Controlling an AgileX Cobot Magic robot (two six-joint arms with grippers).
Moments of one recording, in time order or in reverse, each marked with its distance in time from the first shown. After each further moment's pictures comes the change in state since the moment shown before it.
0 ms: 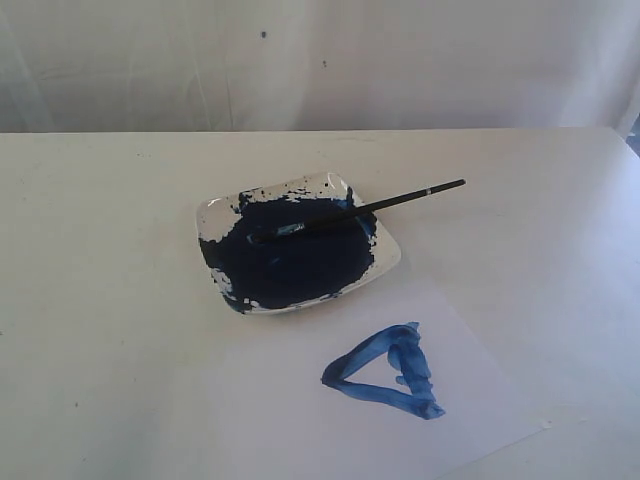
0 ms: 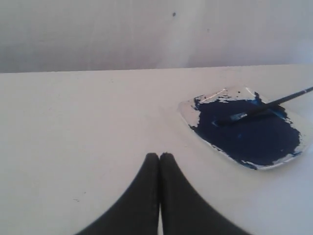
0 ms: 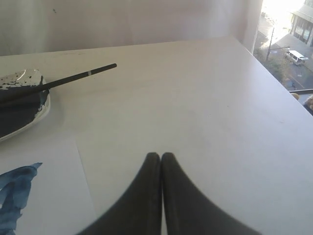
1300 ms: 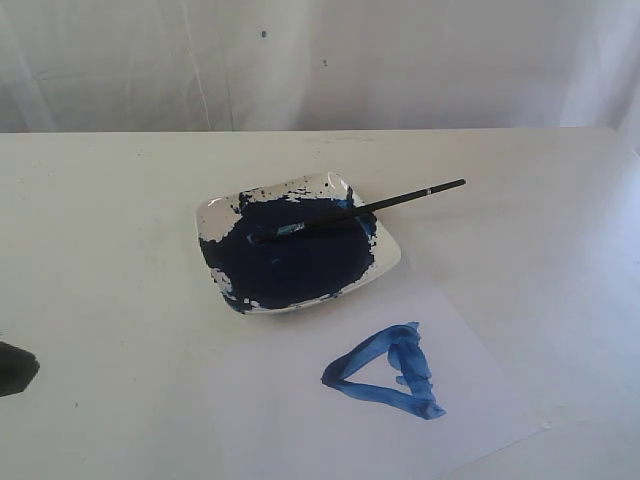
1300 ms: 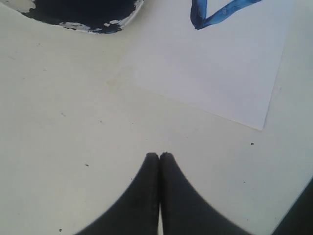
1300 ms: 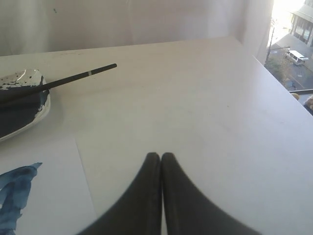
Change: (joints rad) left arm -0.452 0.634 -0.431 0.260 0.449 0.055; right arm 0.000 0.000 0.000 0.000 0.000 -0.002
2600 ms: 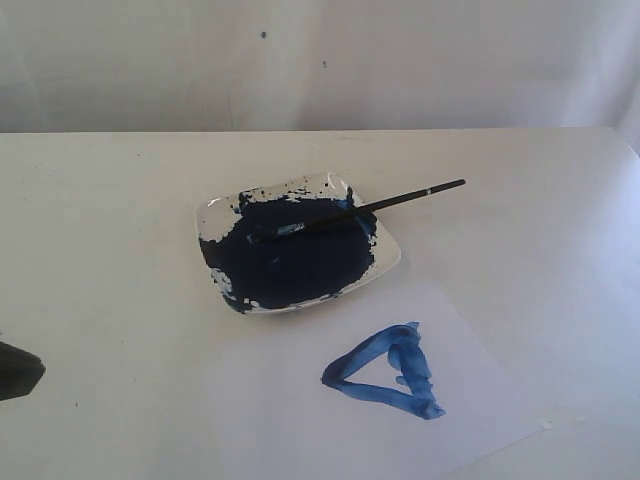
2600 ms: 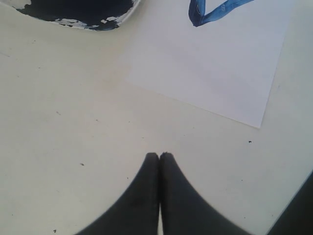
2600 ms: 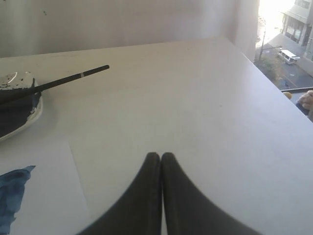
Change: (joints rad) left arm -0.019 0.028 0.000 -0.004 -0.002 0.000; right arm -0.019 0.000 0.000 0.000 0.000 0.000
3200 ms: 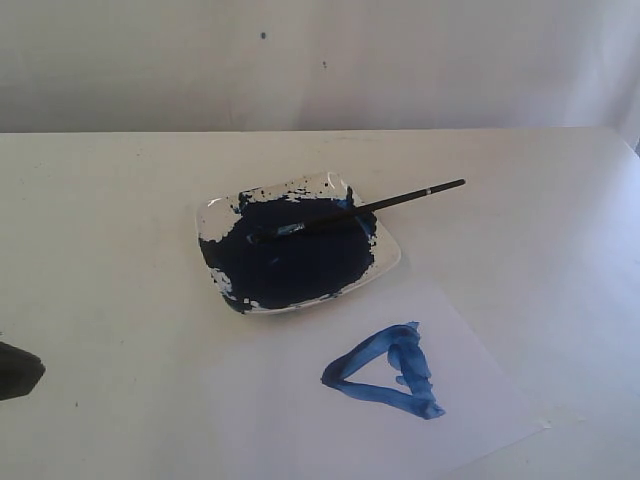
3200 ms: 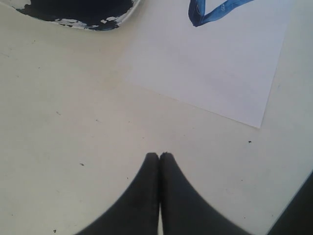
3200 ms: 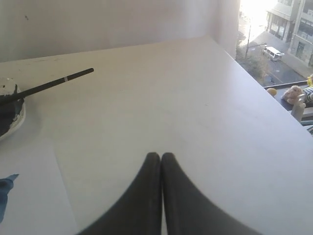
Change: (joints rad) left arm 0.000 0.000 0.000 0.000 0.000 0.000; right arm -0.070 0.000 0.000 0.015 0.001 0.000
